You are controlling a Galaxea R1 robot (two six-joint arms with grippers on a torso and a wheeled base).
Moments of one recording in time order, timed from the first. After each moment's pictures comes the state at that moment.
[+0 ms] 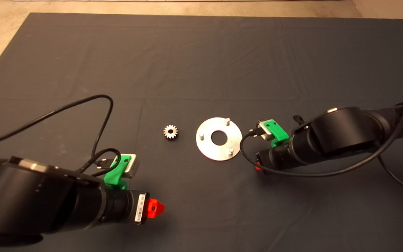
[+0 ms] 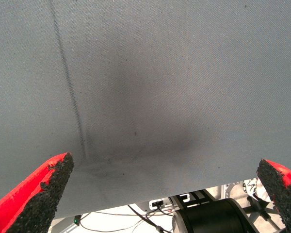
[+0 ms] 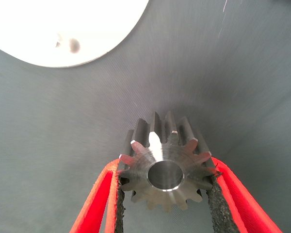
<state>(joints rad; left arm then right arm) -0.21 2.26 -0.36 0.62 1.53 -1.79 0.23 2.48 -0.72 -0.56 -1.53 1.47</state>
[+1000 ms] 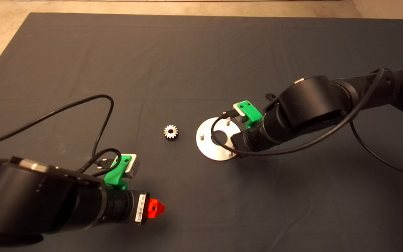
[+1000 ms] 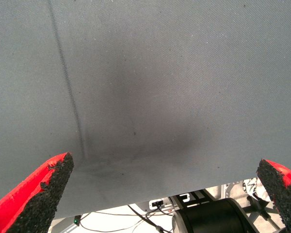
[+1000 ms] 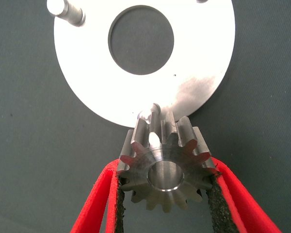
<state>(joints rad) -0.21 2.27 -0.36 0.62 1.53 -1.79 0.33 2.68 -0.87 -0.47 -1.53 1.47</state>
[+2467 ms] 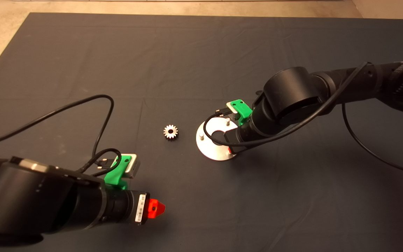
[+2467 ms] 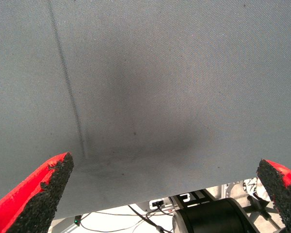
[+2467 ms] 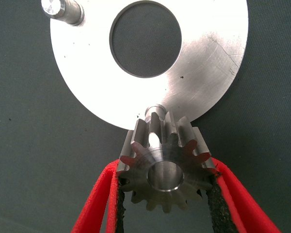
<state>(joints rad) -0.21 2.27 -0.36 0.62 1.53 -1.79 0.34 2.72 -0.94 -0.40 -1.53 1.44</state>
